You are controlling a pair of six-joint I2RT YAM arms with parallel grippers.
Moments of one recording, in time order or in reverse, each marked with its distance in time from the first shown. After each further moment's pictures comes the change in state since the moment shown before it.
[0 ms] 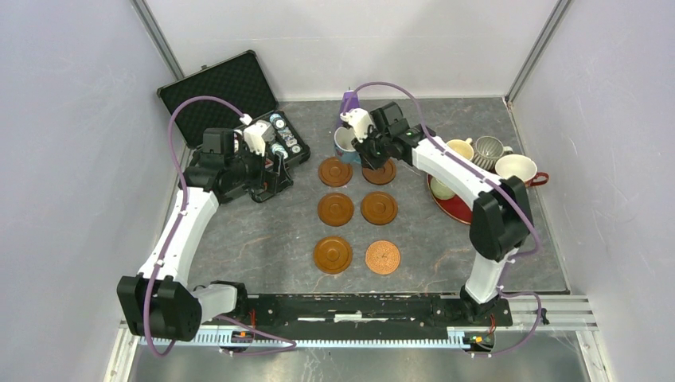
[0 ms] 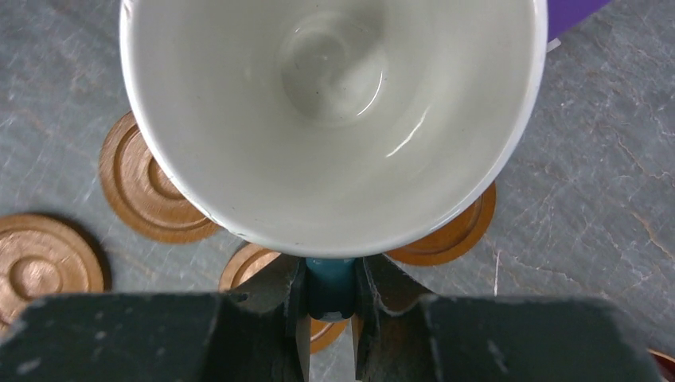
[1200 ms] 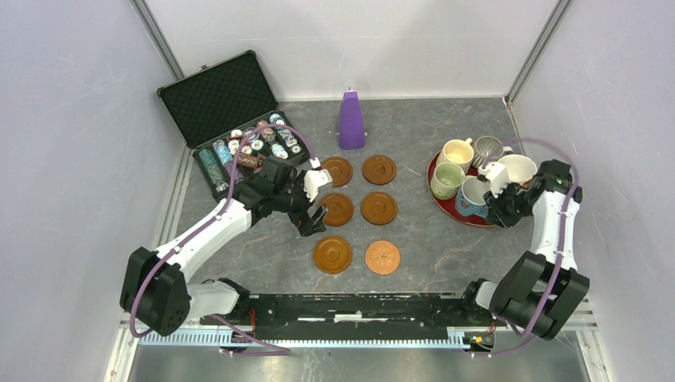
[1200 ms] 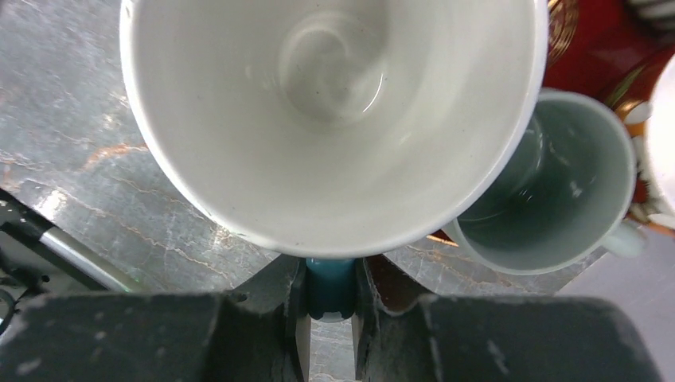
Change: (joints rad) left arm -0.399 0.054 -0.218 0.145 0.011 0.263; right arm -1.065 -0.579 -0.595 -0.469 -0.355 -0.907
